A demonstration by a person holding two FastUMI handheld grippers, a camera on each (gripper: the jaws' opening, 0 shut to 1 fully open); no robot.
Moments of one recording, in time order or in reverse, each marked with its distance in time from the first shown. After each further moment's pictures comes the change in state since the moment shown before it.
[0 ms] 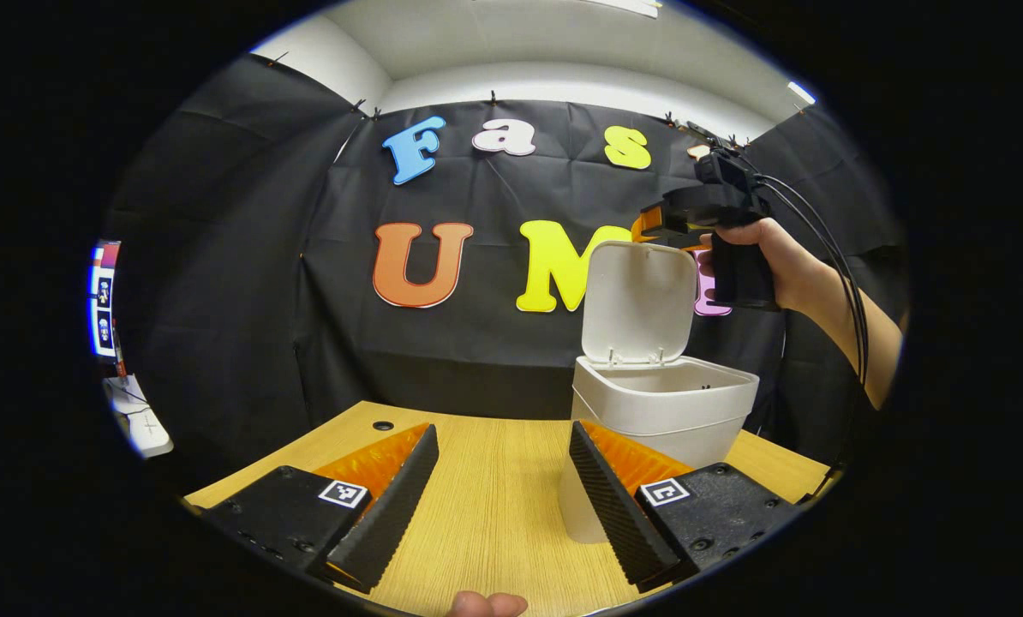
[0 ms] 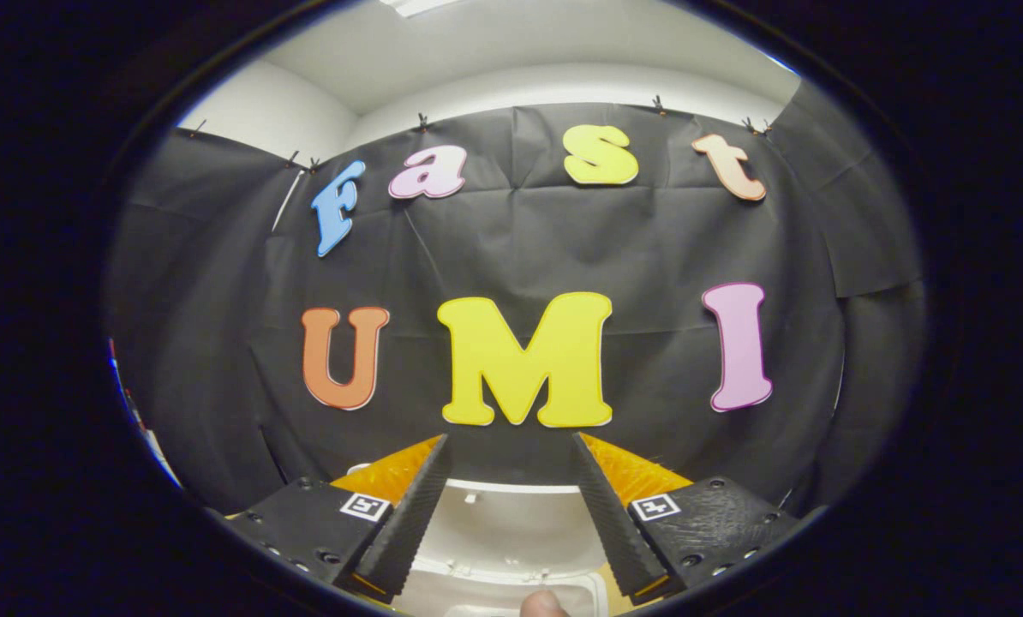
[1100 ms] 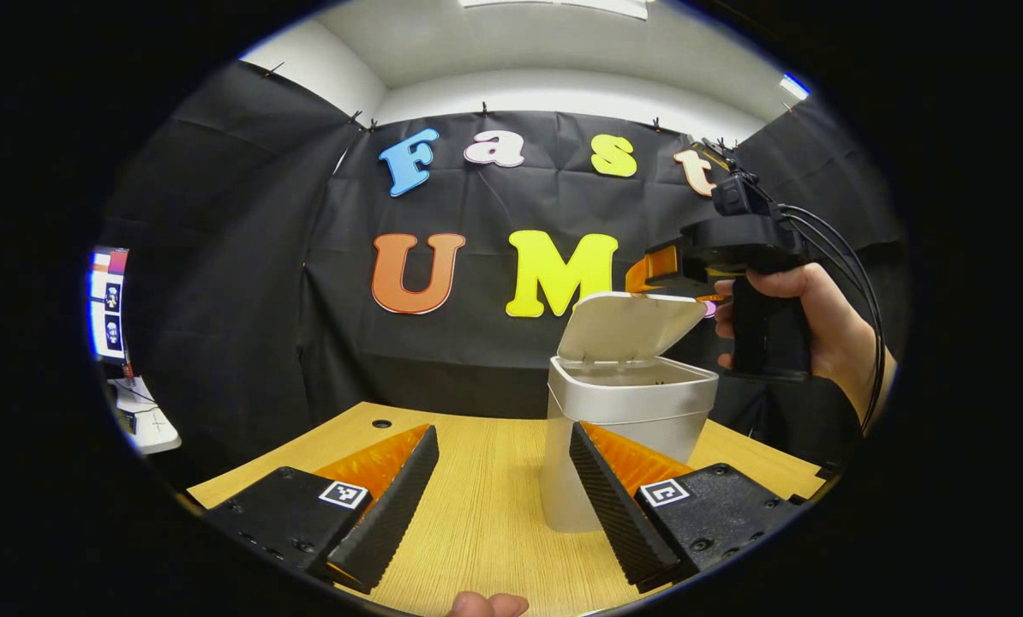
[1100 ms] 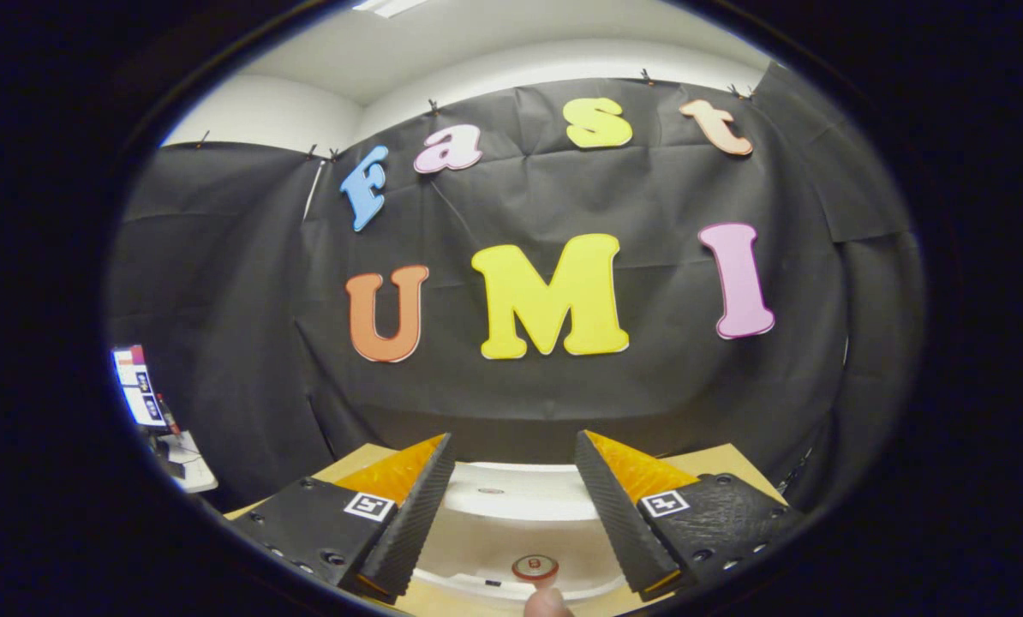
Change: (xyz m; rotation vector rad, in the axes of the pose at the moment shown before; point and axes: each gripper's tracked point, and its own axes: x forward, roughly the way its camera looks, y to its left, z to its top) left arm -0.045 -0.029 0.003 0.010 -0.019 -0.001; right arm -0.110 0.014 -0.092 0.059 0.131 0.091
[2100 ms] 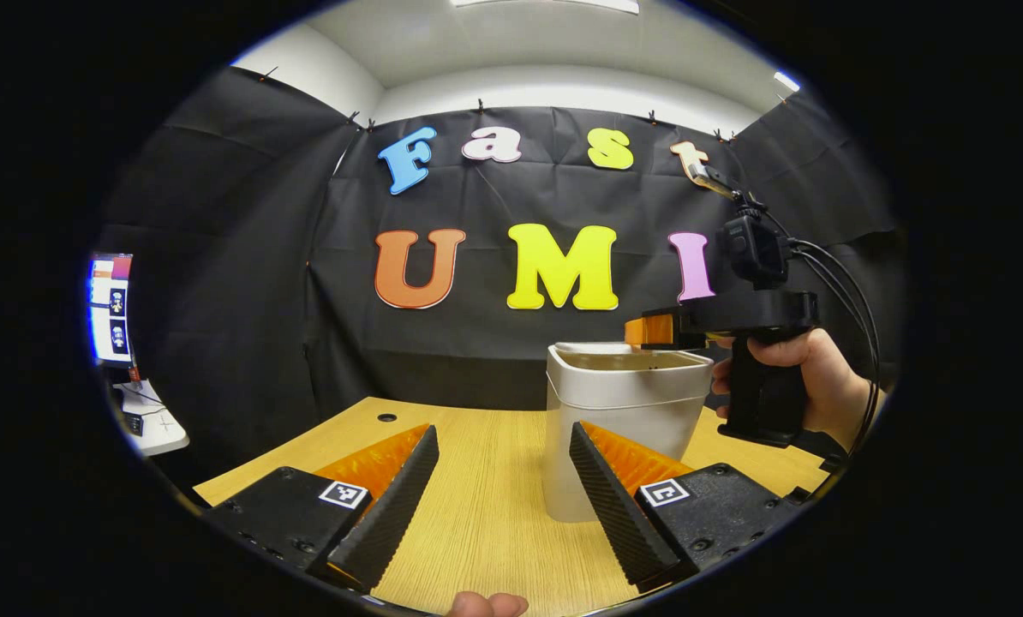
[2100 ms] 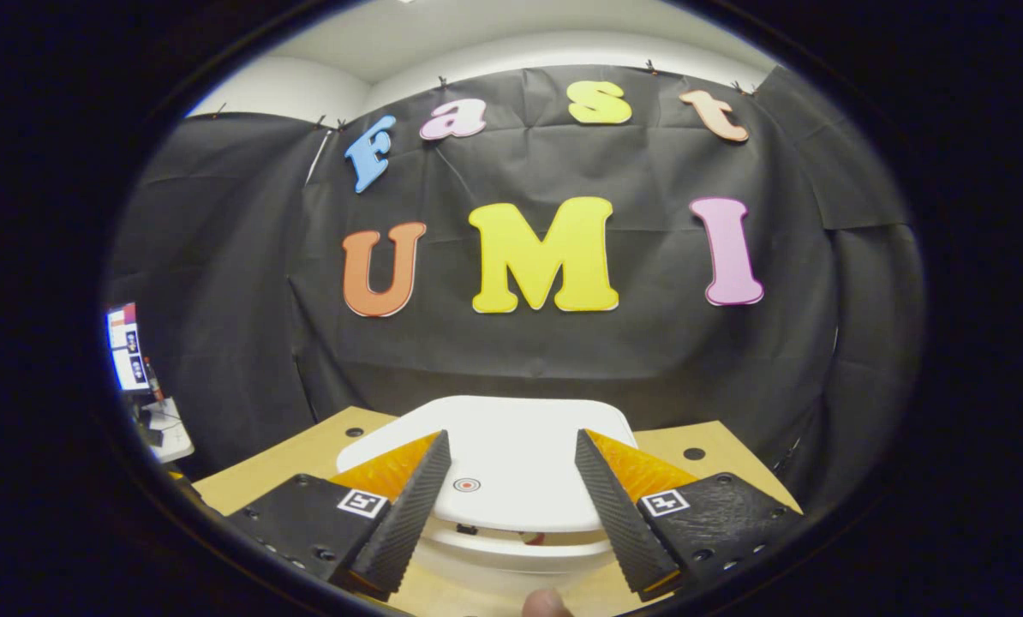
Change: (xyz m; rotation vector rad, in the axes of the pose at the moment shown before) left arm -0.015 -0.005 -0.007 0.020 0.019 0.022; right arm -0.007 -0.016 -0.079 -0.046 0.059 -0.038
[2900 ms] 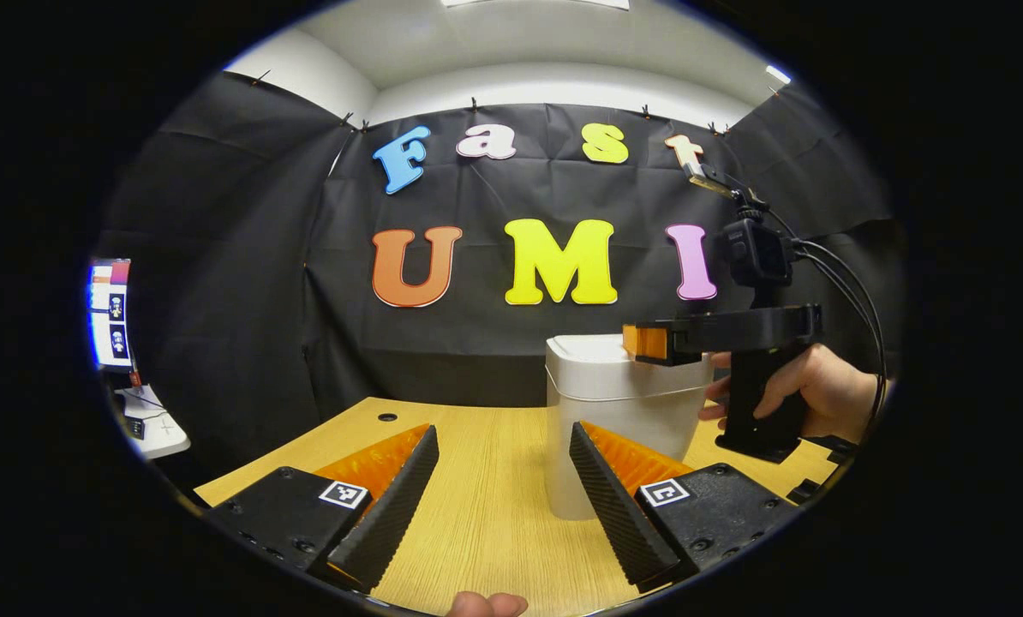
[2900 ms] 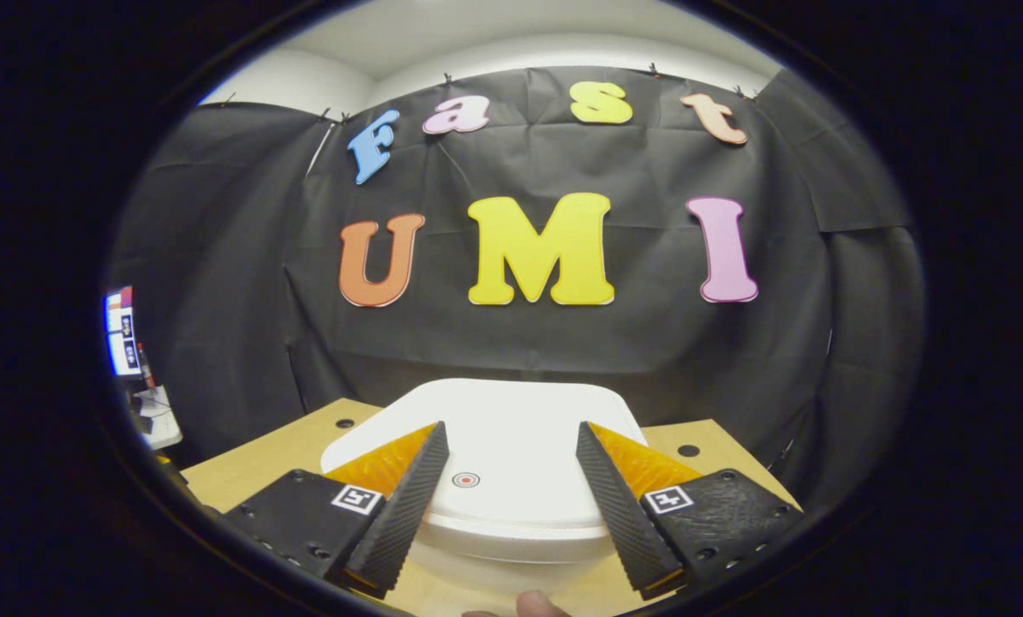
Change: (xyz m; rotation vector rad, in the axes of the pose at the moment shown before) left arm 0.008 -0.004 -0.016 0.017 0.008 -0.010; right arm 0.000 -0.001 -0.022 -0.067 -0.052 -0.039
